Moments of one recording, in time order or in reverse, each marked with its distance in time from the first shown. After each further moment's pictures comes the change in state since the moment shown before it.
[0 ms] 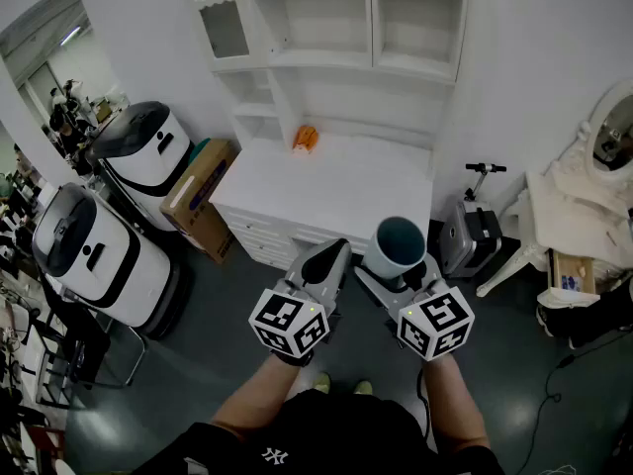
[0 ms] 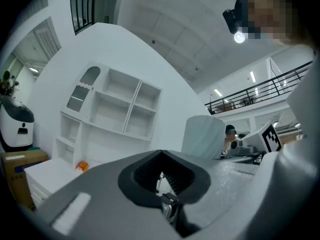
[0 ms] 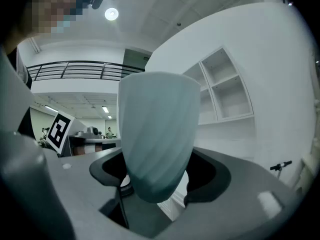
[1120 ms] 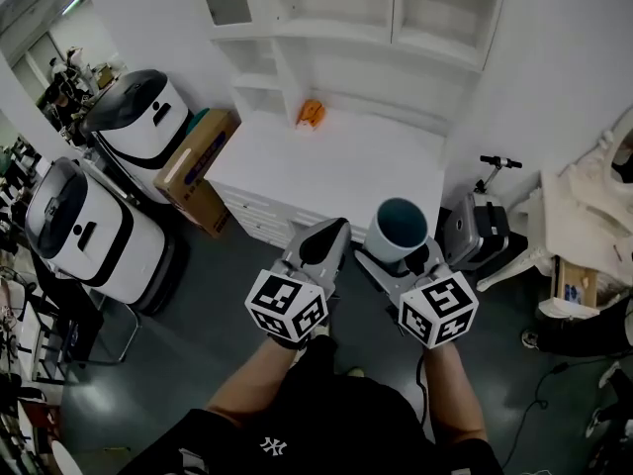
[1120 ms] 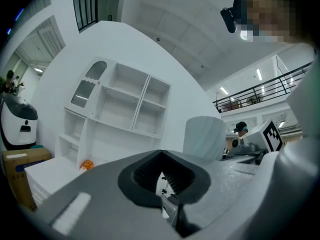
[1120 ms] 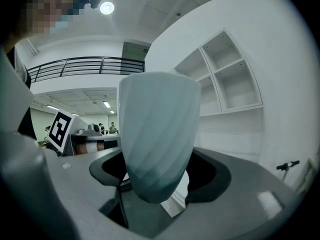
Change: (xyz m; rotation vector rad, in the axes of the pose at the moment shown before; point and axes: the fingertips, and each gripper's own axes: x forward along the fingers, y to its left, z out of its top) left arm 0.047 0.060 -0.015 -0.015 0.015 0.049; right arm 0.060 -0.044 -0.016 0.006 0.084 0.036
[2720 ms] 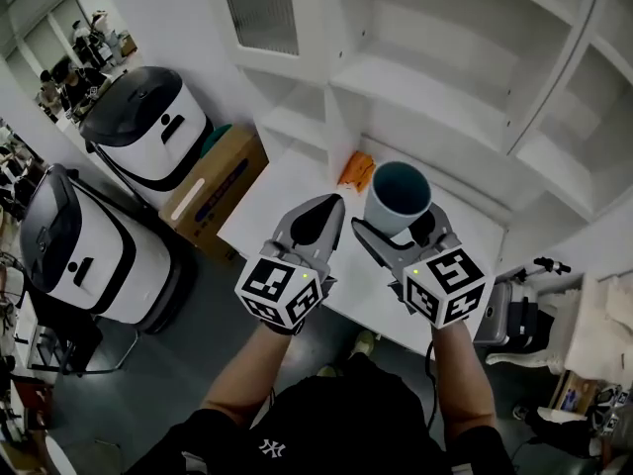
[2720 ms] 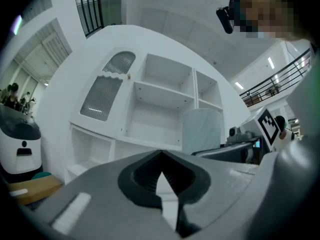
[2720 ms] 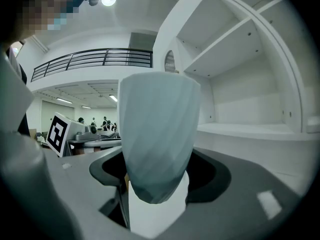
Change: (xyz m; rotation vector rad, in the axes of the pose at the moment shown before) left arm 0.199 0.374 0.102 0.052 -0.061 0.174; right arm 0.403 -0.154 0.129 -0.108 0.055 0.158
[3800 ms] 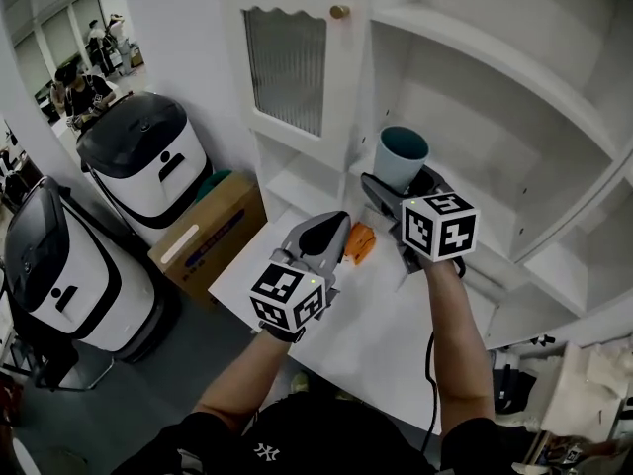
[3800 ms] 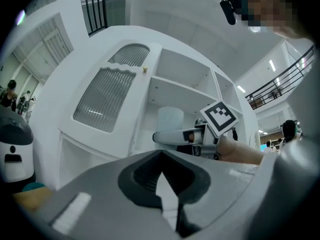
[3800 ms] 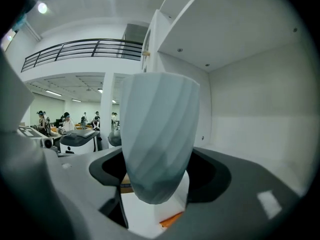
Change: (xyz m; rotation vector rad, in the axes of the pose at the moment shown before) left arm 0.102 0.104 0.046 -0.008 -0.049 -0.001; right arm 0.174 -0.149 0.107 -0.040 0.040 -0.090
